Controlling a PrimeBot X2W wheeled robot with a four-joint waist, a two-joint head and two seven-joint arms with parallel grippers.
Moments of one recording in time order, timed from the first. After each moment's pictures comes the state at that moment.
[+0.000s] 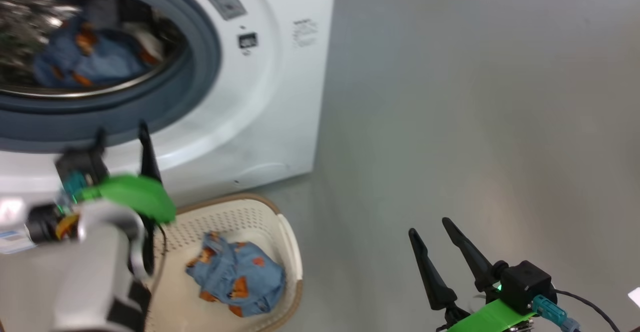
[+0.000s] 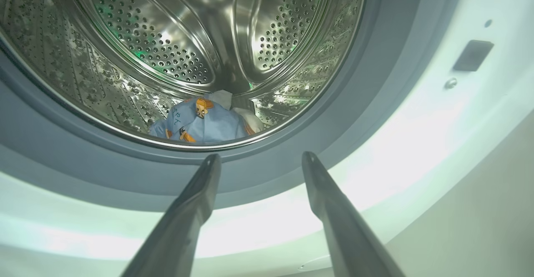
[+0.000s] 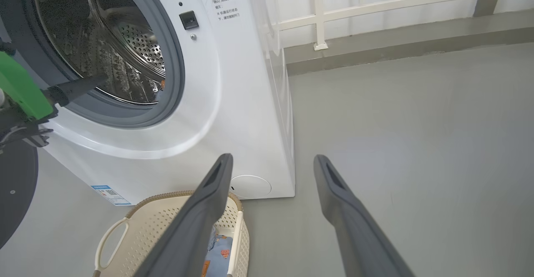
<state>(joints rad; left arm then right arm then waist) -0.65 0.10 -0.11 0.75 -0.27 0.11 -0.26 -0.04 -0.05 0.21 0.12 0.26 0.12 -0.26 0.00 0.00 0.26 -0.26</state>
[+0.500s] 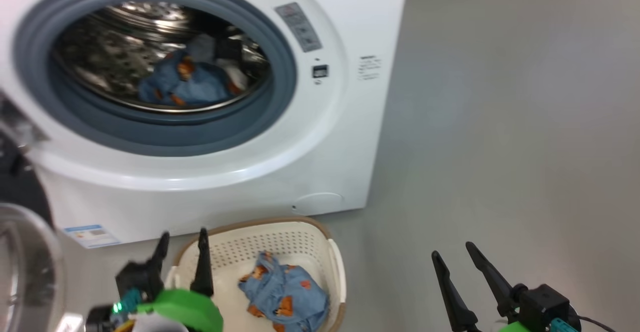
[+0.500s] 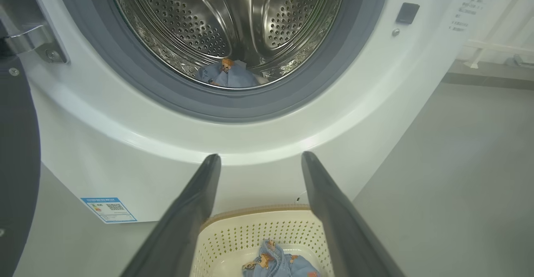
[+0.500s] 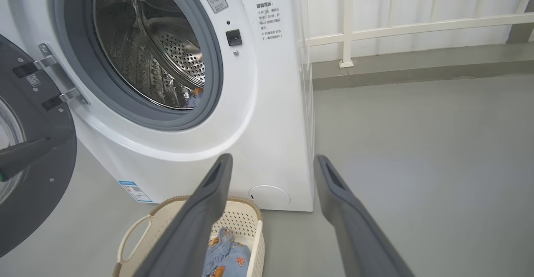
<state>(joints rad) -0.21 0.05 -0.19 0.43 -0.29 0.10 -0.26 0.05 -0.06 0.14 0.10 0.22 0.12 -0.26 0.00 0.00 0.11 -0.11</state>
